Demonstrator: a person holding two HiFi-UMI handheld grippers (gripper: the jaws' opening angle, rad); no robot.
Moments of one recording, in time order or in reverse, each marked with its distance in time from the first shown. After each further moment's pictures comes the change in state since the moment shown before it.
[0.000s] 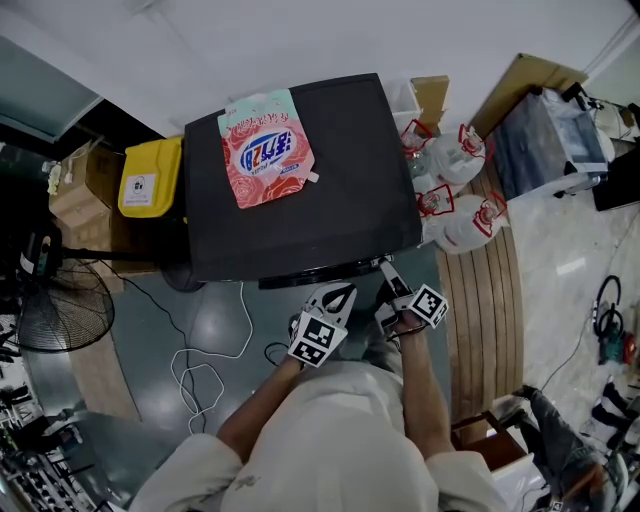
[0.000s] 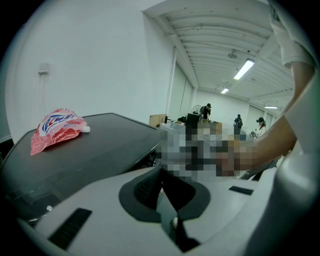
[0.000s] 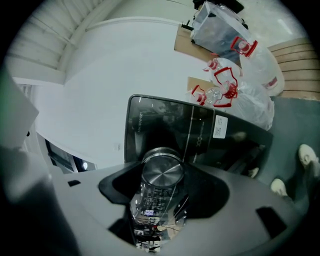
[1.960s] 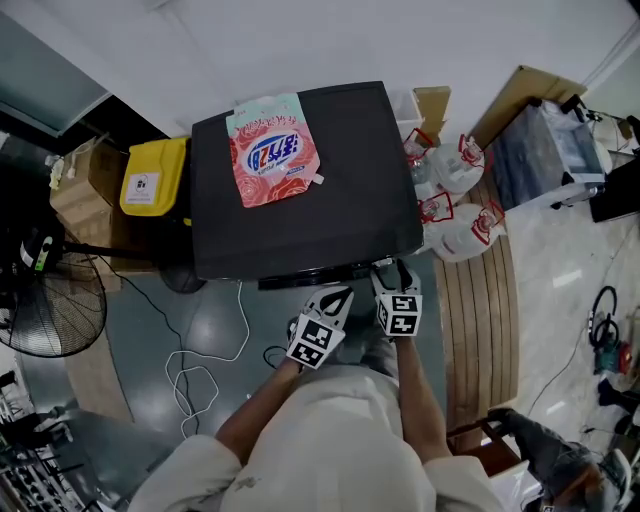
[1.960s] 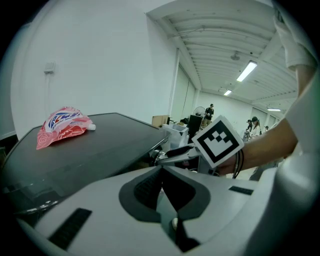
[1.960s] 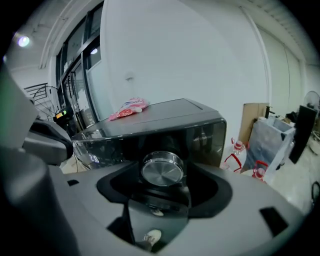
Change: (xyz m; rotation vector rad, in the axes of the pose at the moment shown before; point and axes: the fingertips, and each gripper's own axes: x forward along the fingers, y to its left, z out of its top) left arm -0.009 0.003 -0.005 -0.028 -0.023 0.019; right arm -0.002 0.000 -0.001 -1.150 0.169 -0.468
